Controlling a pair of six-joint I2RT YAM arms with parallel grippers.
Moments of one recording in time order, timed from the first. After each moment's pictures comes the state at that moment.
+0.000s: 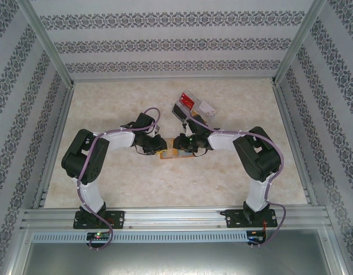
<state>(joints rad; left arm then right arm) -0.42 1.84 1.01 -0.30 0.52 -0.73 0.55 1.88 0.99 -0.07 -0.47 0.76</state>
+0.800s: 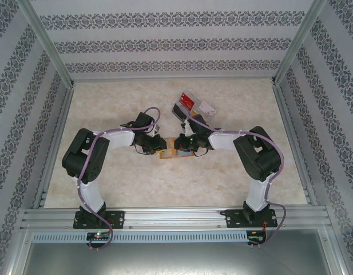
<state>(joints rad) -0.41 1.84 1.02 -0.31 0.53 -0.69 0.55 1.86 0.98 -0.05 -0.53 0.68</state>
